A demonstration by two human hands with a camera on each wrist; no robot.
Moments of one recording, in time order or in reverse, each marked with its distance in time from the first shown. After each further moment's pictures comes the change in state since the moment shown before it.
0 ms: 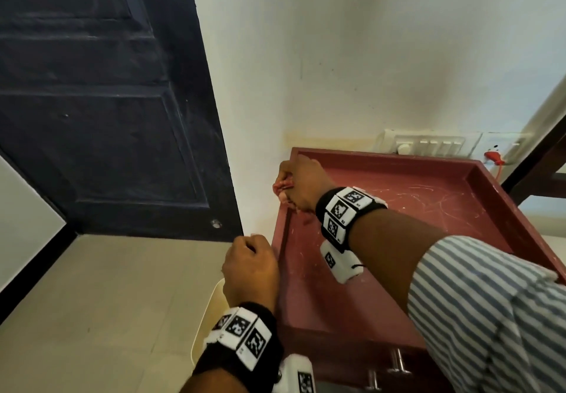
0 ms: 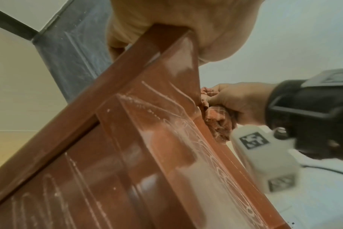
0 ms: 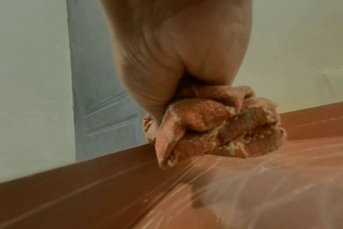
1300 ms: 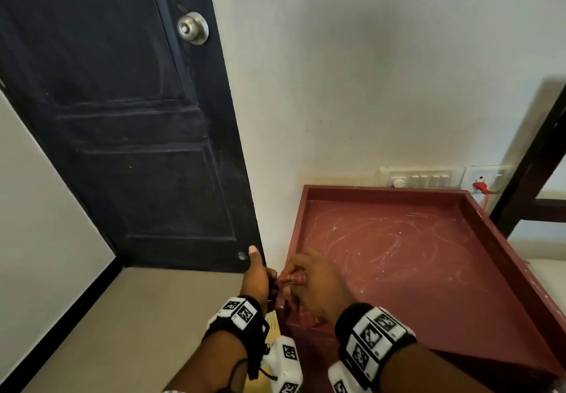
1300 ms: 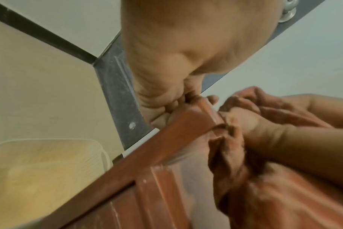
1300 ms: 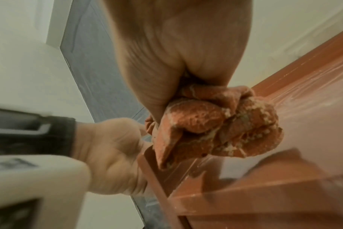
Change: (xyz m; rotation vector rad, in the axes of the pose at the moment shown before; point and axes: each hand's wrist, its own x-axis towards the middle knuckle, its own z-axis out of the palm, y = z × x) left_hand -0.002 0.002 -0.038 -0.443 -0.443 -0.376; right_hand -0.164 -0.031 0.036 0.282 0.086 -0.050
